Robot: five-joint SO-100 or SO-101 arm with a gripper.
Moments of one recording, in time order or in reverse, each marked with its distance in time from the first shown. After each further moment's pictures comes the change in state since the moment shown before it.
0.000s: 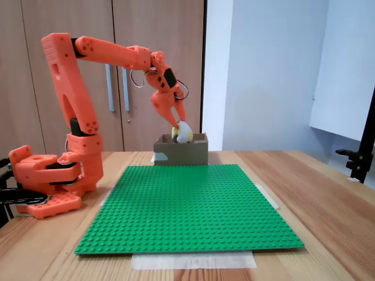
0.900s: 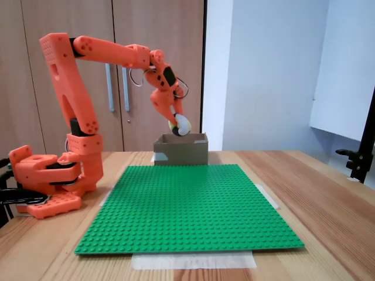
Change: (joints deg) arm -0.1 0.9 0.0 -0.6 3.3
